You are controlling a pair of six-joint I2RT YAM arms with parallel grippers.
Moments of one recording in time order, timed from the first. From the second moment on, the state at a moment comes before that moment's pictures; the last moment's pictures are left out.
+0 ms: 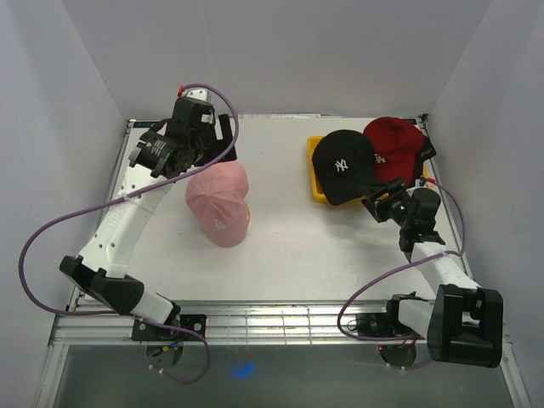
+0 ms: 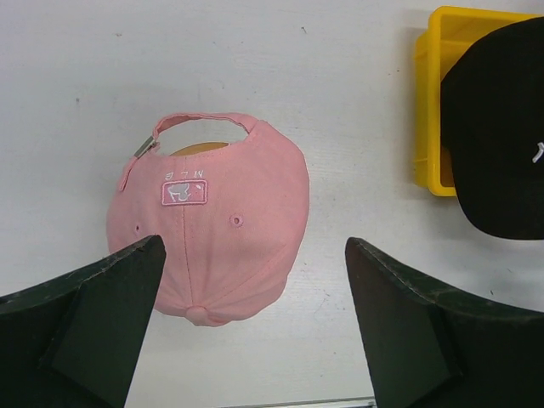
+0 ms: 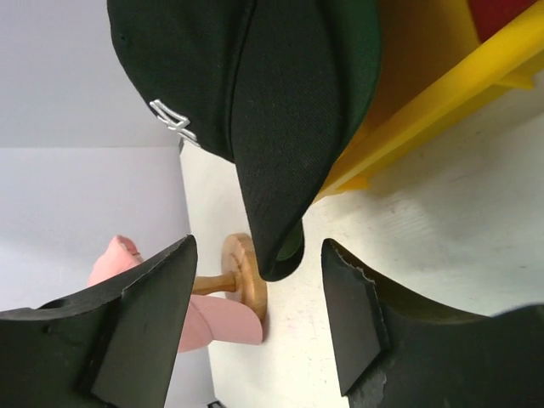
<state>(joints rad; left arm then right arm) -0.49 1.47 1.83 -1.04 -0.29 -0.45 -0.07 1.12 0.41 0.37 -0.45 1.12</state>
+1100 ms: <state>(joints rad) -0.49 1.45 1.79 -1.02 -0.29 -0.44 -0.19 1.15 0.59 0.10 -0.49 0.98</state>
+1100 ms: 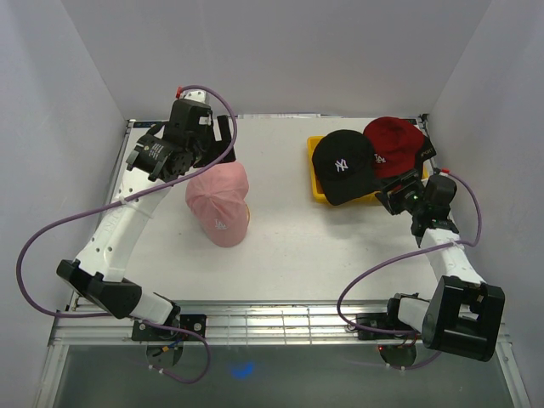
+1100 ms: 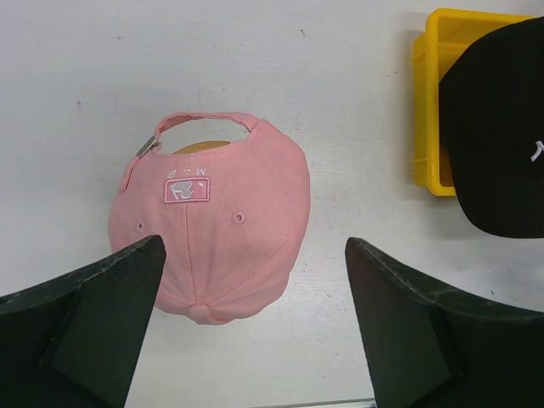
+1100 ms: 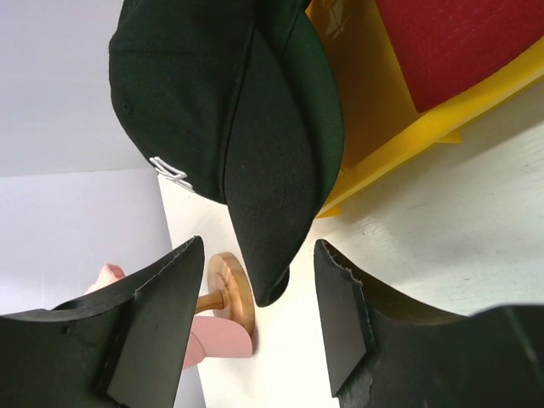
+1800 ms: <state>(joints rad) -0.49 1.45 1.79 -1.02 -0.29 -0.44 -0.19 1.18 0.59 0.17 -0.52 1.05</state>
